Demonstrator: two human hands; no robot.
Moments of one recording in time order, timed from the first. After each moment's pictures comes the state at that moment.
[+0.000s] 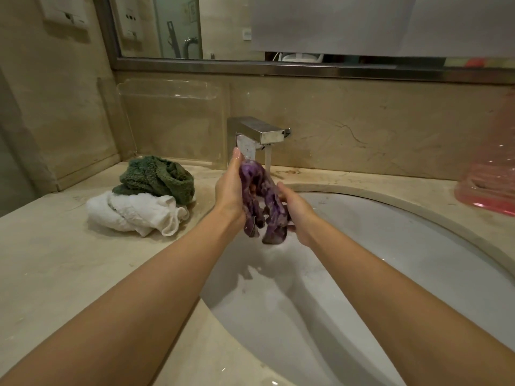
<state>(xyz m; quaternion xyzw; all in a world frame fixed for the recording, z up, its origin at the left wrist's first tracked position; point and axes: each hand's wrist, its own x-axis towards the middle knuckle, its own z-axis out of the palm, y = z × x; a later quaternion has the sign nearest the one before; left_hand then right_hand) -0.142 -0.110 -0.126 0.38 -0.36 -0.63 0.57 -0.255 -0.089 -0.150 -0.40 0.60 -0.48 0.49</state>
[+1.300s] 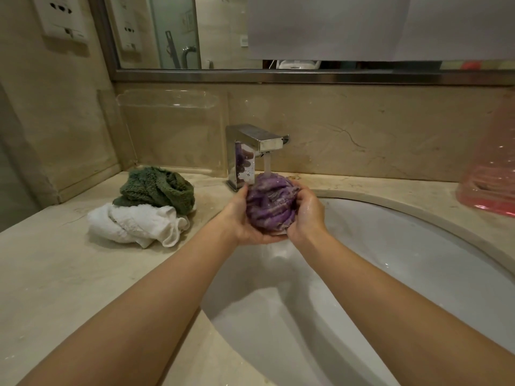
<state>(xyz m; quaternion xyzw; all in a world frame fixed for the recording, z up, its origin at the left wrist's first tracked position) -0.138 -0.108 -0.132 0.40 -0.23 -0.83 0.32 -0.239 -0.090 -0.144 -0.18 0.43 -0.73 0.50</state>
